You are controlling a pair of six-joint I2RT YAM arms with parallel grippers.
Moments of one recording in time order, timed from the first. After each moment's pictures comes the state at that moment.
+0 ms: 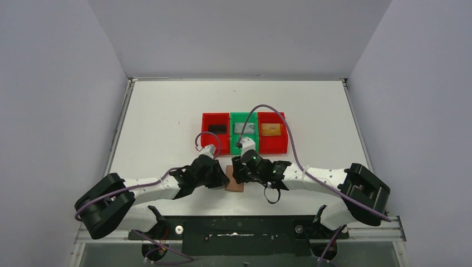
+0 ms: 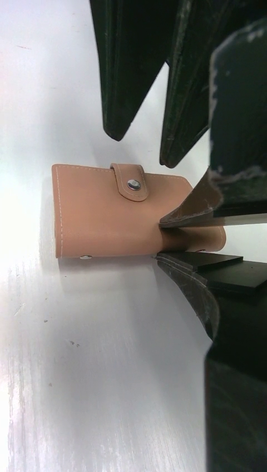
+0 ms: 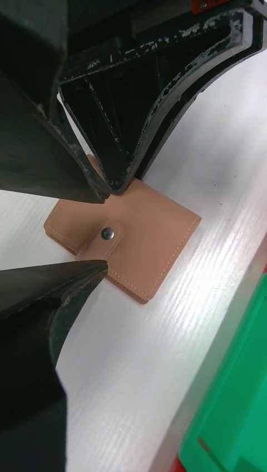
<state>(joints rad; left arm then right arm) -0.86 1.31 0.41 0.16 -0.03 -0.96 1.02 1.43 0.74 -0.09 0.19 0.54</state>
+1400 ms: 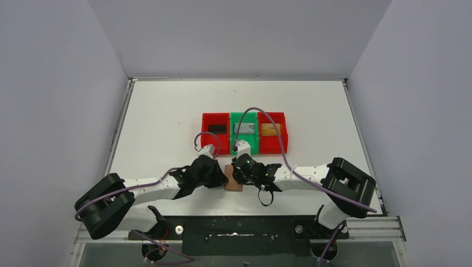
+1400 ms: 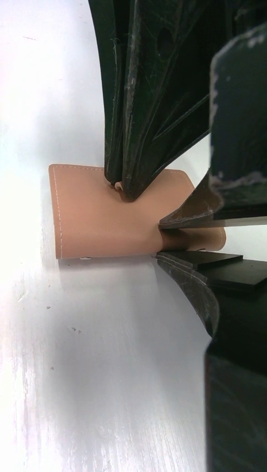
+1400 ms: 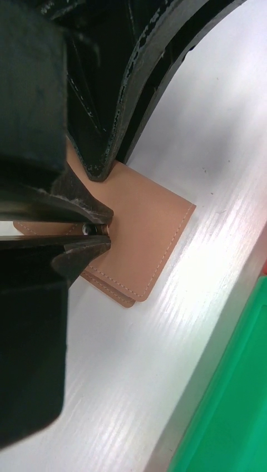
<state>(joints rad) -0.86 1.31 0.41 0.14 -0.06 -0.96 1.05 1.57 0.73 0.05 0.25 0.50</state>
